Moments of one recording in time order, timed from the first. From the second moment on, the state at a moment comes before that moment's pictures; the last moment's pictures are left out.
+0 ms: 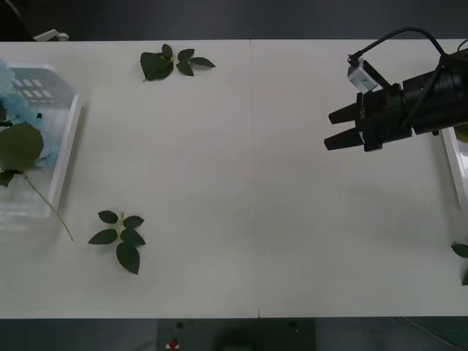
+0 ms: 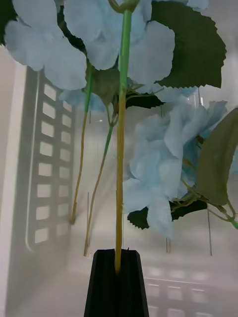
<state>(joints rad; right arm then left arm) -0.84 -1.04 0.73 -1.27 -2.15 1.07 2.71 -0.04 0.65 0.56 -1.72 0.68 1.13 -1.98</state>
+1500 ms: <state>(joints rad) -0.84 -1.04 0.73 -1.27 -2.15 1.08 2.71 -0.18 0.71 0.15 -1.71 1.93 1.19 -2.27</state>
